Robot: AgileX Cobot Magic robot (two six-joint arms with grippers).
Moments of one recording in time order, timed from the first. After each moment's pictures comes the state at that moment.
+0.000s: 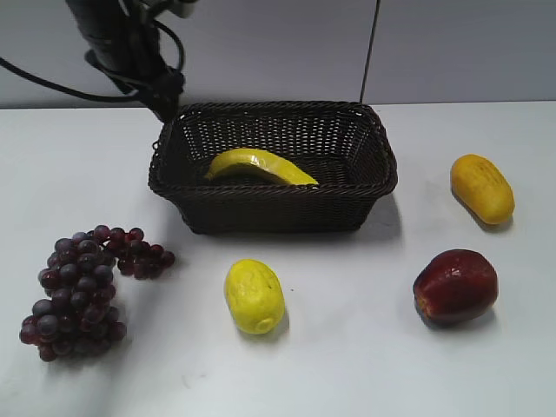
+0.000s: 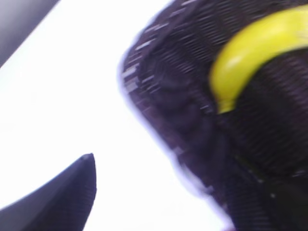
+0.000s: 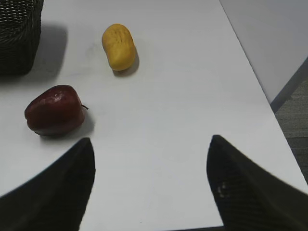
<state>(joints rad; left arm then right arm) -0.39 2.06 -1.83 0.00 1.04 0.34 0.05 -0.01 -0.50 -0.06 1.04 0.04</state>
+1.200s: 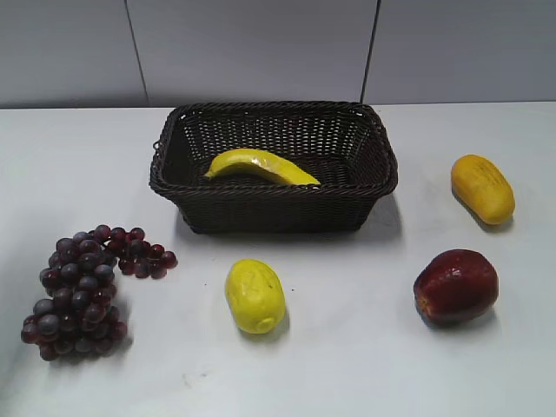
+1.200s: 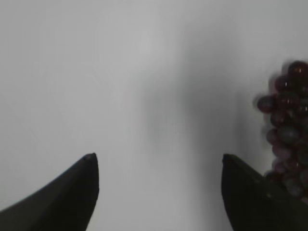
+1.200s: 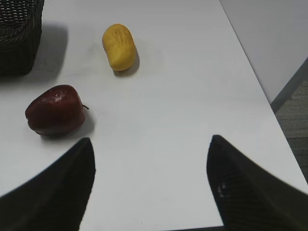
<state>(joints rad) 0.01 1.62 -1.29 -0.05 1.22 0.14 0.05 -0.01 -0.50 -0.06 1.04 0.04</state>
